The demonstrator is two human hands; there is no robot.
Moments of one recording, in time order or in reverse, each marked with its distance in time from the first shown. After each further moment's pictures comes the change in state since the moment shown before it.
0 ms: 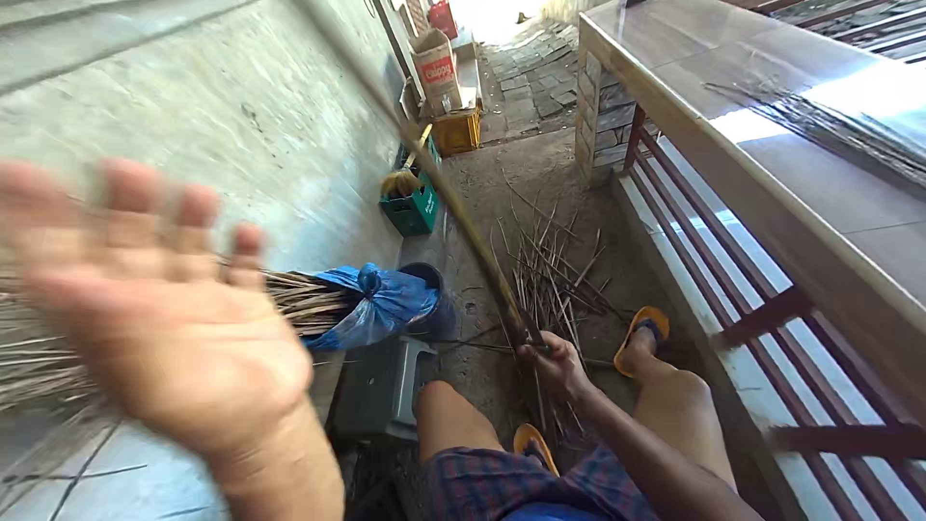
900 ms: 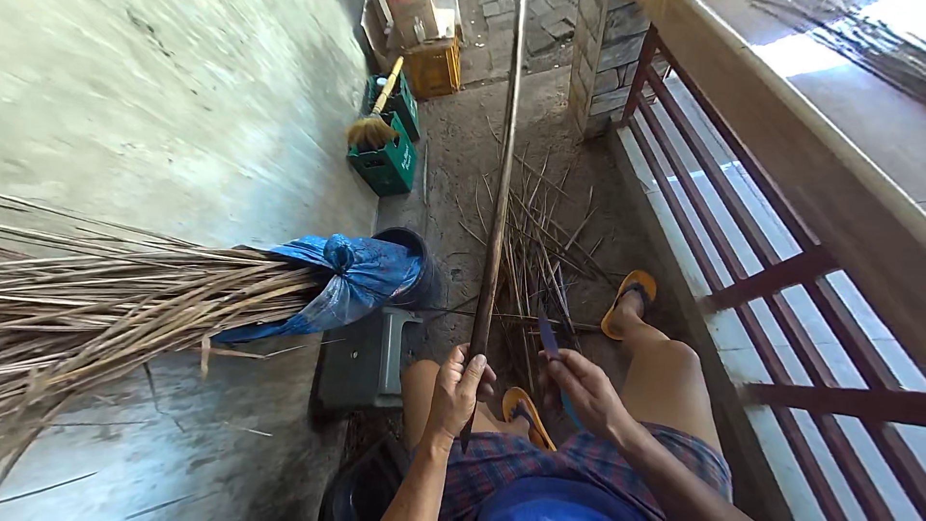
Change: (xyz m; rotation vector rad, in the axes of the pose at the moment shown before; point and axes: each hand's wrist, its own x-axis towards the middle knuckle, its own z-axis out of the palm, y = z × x) left_hand -0.227 -0.166 0.018 -0.016 -0.320 -1.035; right_hand -0.054 -0.027 -0.017 0.109 -0.120 0.372
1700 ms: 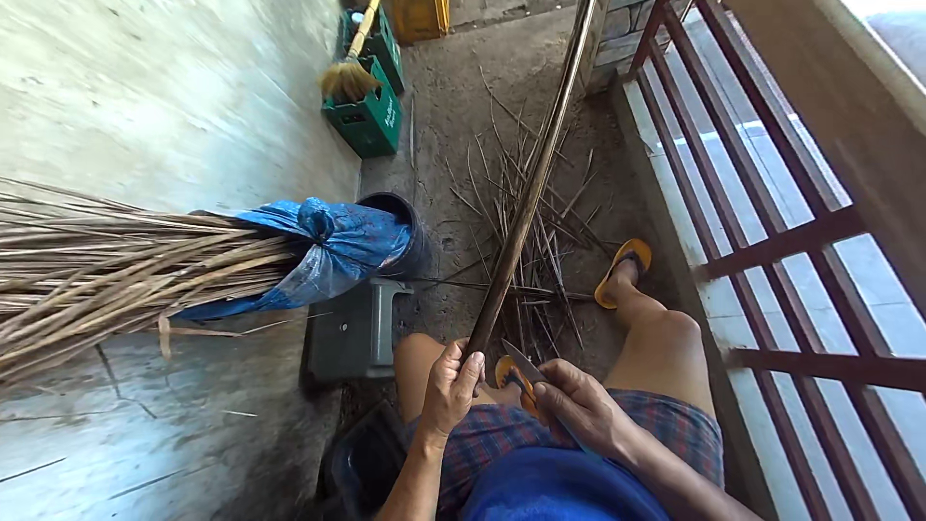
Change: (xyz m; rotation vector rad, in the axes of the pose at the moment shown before) left_hand -0.016 -0.027 -0.014 -0.017 -0.082 0.136; right_hand -0.028 -0.006 0.017 0.107 -0.258 0.088
